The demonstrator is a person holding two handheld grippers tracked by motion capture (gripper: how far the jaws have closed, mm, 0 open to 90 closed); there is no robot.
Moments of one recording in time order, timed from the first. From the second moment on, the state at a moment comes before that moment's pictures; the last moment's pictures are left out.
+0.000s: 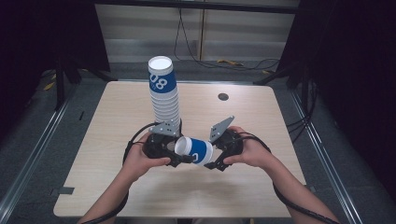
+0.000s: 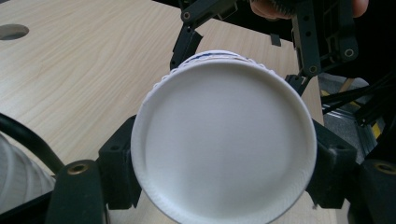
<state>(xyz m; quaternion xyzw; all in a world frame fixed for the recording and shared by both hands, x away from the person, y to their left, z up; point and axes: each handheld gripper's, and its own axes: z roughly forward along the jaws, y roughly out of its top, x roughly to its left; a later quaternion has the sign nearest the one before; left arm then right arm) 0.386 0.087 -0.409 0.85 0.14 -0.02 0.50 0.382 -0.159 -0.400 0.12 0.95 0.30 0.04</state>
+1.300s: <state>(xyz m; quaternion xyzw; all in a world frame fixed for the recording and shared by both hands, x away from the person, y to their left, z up) 0.388 0.094 -0.415 0.84 0.16 -0.03 0.52 0.372 -0.181 -0.415 0.19 0.89 0.42 0.04</state>
